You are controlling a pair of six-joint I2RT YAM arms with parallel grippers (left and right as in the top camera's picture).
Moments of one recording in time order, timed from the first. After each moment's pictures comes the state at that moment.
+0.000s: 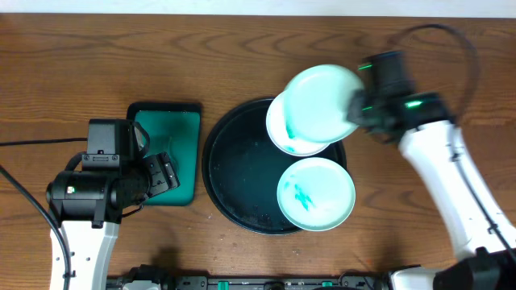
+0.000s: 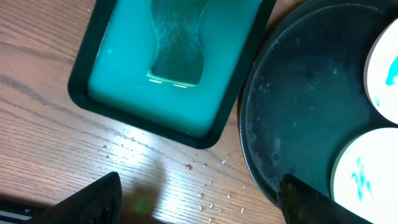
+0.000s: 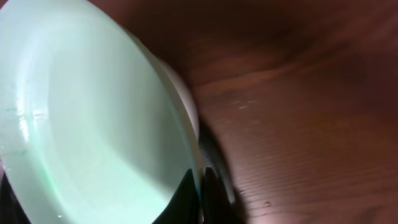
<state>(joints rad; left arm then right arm) -0.03 1.05 1.12 -1.29 0.04 -0.40 0.19 1.53 1.35 -0.91 0.06 0.54</state>
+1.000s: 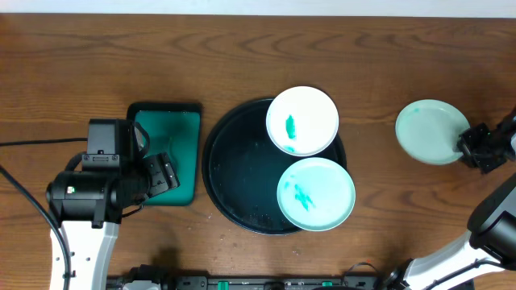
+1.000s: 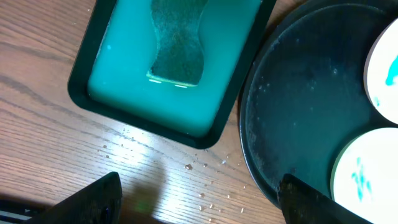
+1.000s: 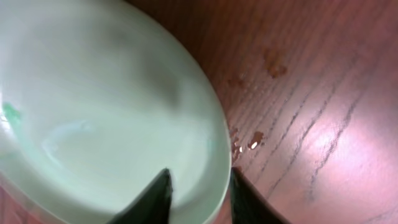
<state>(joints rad) -0.03 1.05 1.12 -1.29 0.04 -0.40 -0.63 1.92 1.34 -0.85 -0.16 0.46</state>
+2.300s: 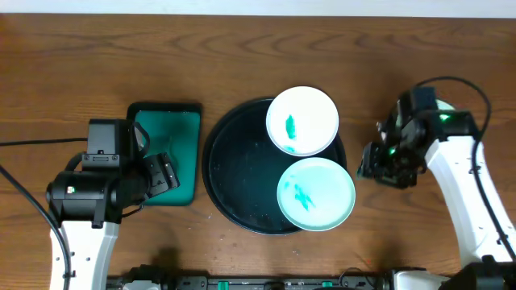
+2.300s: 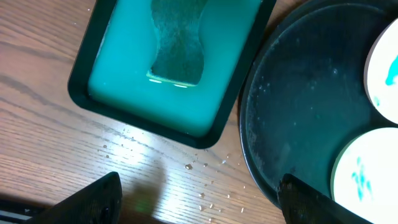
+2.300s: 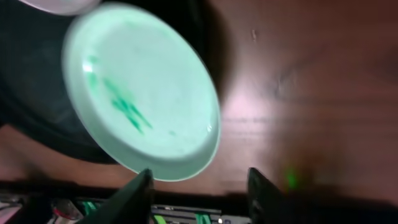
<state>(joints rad) -0.03 1.05 1.12 -1.29 0.04 -0.40 0.05 1.46 1.15 -1.31 -0.26 0.30</state>
